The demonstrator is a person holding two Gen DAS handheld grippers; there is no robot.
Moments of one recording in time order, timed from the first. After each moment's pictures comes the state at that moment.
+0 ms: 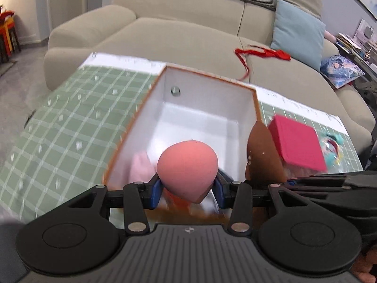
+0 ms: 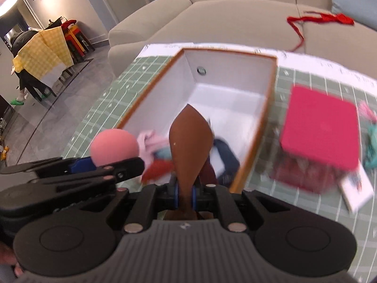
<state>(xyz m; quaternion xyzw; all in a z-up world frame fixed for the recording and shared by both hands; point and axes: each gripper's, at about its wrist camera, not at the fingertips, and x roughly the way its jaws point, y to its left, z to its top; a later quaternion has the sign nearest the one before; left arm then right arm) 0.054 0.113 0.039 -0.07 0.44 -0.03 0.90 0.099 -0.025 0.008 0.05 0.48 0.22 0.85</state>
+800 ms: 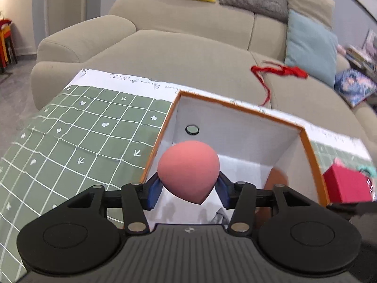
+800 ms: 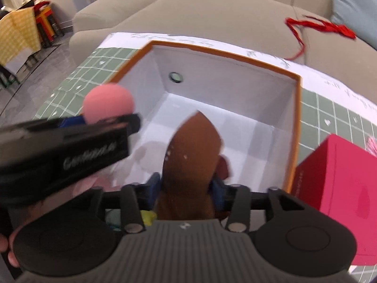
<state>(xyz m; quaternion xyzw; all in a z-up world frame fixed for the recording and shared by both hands) 0.163 0.138 -0.021 -0.08 0.40 -0.02 0.91 0.203 0.040 -0.054 -0.03 0.50 0.17 0.85</state>
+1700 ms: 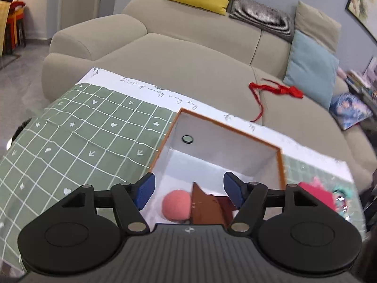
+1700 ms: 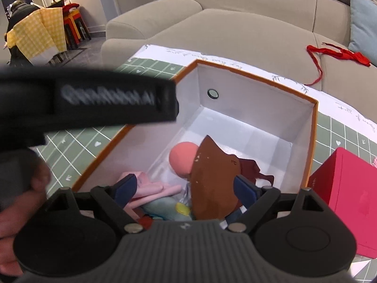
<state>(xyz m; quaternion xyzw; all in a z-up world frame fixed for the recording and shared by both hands) 0.133 0.145 0.037 -0.14 0.39 -0.01 0.91 0.158 0.052 -0.022 -0.03 0.45 0.22 0.87</state>
